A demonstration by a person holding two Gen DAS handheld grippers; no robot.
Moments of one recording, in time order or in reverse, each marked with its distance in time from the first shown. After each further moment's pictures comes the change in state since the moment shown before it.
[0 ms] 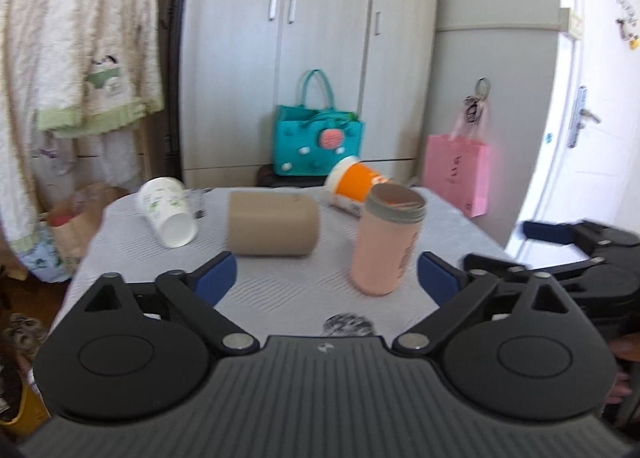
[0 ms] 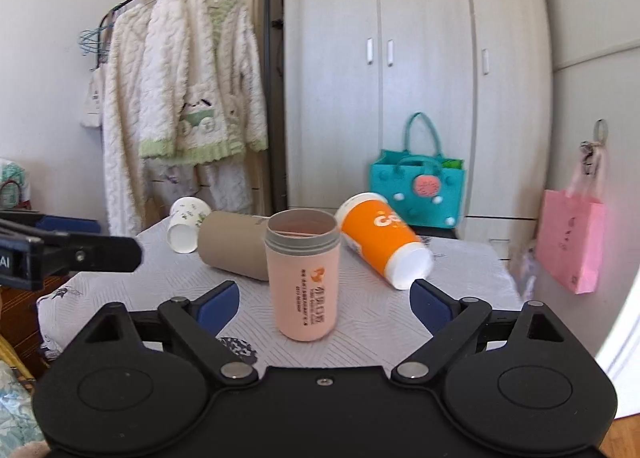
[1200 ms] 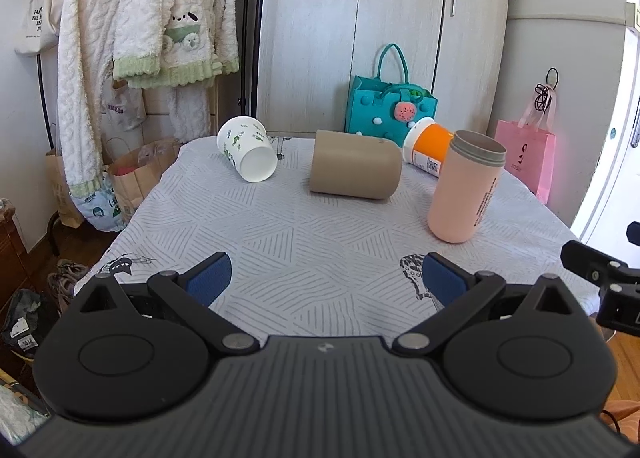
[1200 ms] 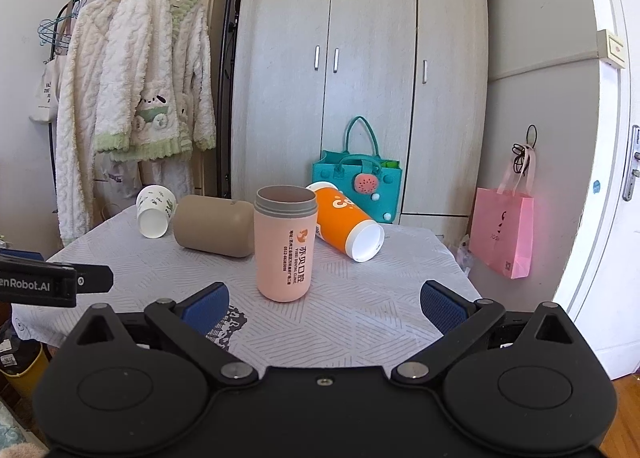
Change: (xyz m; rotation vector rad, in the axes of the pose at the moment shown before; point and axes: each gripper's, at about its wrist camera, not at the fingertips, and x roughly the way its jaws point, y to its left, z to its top) left arm -0.009 0.022 -0.046 -0.097 0.051 0.183; right arm -0.037 0.046 -0.029 0.006 -0.018 -0.201
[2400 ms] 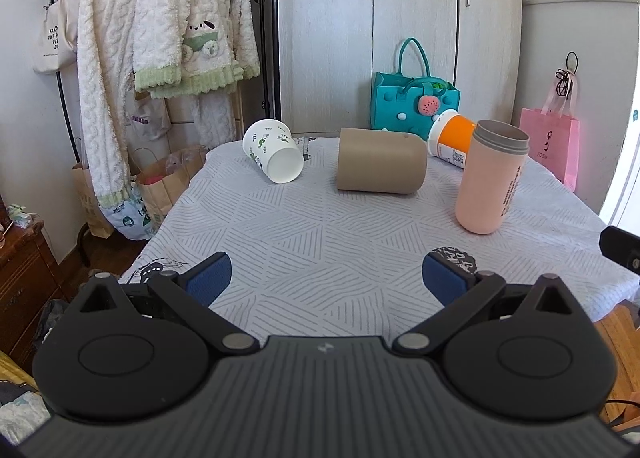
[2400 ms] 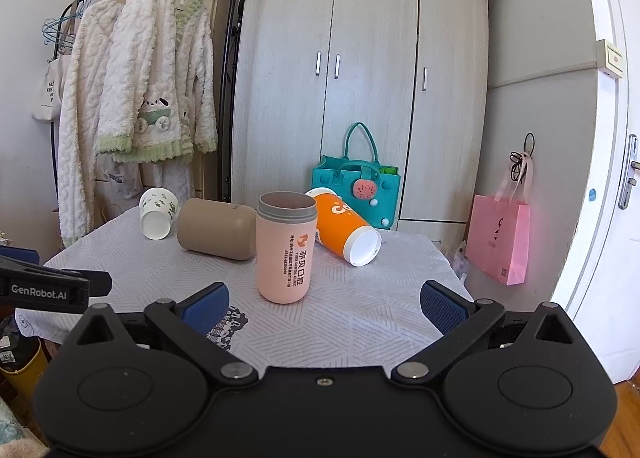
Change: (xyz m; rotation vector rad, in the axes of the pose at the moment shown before) left arm -0.004 -0.003 -0.002 0.050 0.001 0.094; right arm -0.011 0.000 0.002 -0.015 -0.009 -0.001
